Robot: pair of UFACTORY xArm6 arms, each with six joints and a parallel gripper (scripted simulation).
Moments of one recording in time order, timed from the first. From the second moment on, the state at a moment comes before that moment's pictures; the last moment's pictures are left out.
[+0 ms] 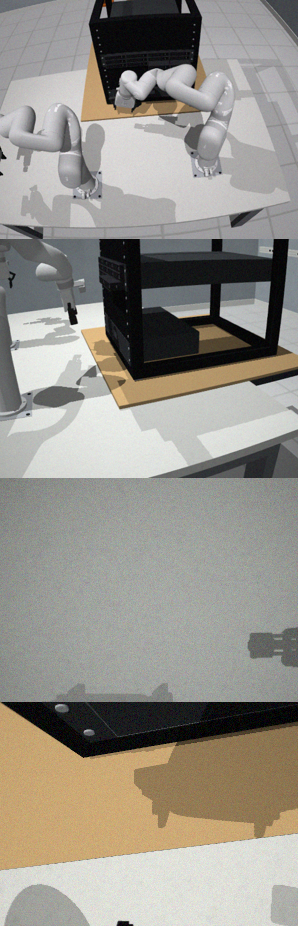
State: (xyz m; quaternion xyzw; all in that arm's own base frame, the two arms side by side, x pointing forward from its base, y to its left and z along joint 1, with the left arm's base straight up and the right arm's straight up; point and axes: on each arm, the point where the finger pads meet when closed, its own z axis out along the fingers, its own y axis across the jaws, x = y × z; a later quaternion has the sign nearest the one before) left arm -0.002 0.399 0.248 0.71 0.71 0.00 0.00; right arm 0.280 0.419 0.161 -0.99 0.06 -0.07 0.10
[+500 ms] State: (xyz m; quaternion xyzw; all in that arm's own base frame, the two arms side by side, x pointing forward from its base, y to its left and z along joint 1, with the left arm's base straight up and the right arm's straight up) left arm -0.002 0.399 0.248 0.71 0.71 0.00 0.00; right arm 0.279 0.419 0.160 -0.99 0.06 -0.07 0.10
